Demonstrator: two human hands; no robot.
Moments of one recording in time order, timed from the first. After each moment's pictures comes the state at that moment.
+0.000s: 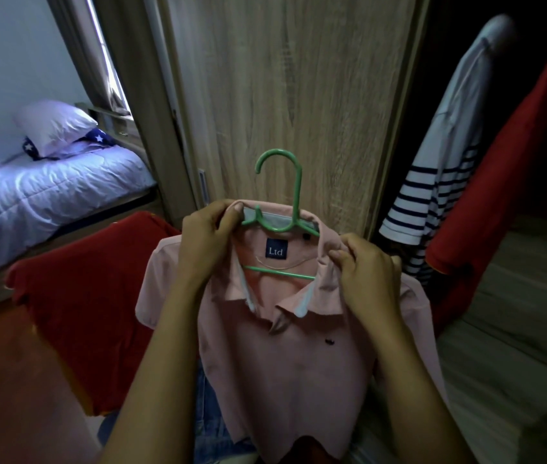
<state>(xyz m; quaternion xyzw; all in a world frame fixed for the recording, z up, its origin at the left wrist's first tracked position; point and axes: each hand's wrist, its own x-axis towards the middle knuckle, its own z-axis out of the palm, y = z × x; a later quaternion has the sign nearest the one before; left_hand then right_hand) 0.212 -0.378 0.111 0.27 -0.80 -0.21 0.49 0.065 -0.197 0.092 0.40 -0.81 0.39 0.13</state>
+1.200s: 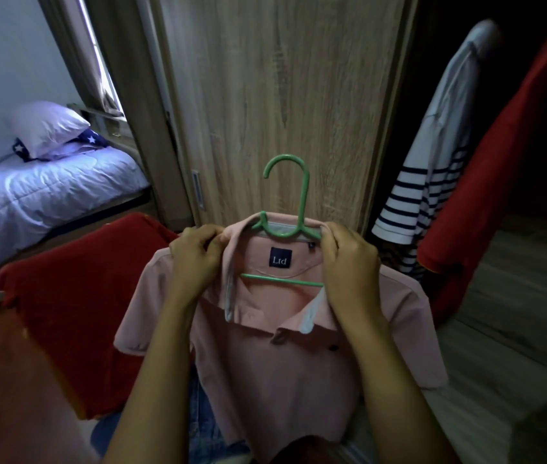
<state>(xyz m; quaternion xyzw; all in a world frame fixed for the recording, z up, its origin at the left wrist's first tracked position) 0.224 -0.373 0.083 0.33 -0.80 -0.20 0.46 0.073 -0.218 0.095 0.40 -0.74 0.49 0.24</state>
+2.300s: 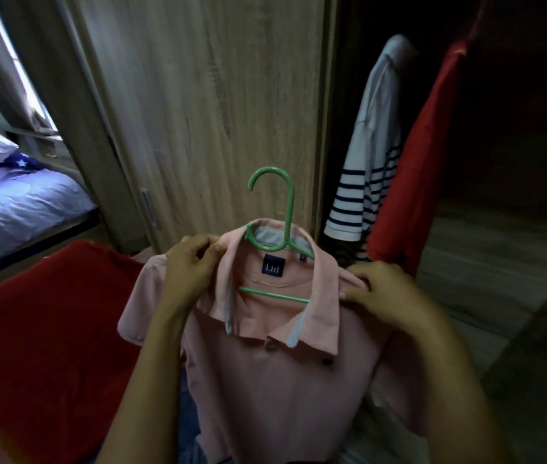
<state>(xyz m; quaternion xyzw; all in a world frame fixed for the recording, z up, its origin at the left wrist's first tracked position) 0.174 -0.363 0.087 0.21 -0.81 -0.31 0.44 0.009 -0.113 0.102 0.42 -0.86 0.28 -0.07</state>
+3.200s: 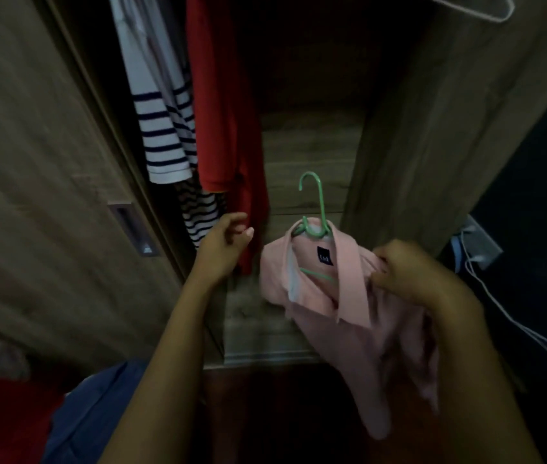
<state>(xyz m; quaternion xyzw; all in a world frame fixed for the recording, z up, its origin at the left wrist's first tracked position) 0.023 -0.186 0.007 0.02 -0.84 -0.53 0.12 0.044 0.094 0.058 0.09 -0.98 0.16 -0.11</state>
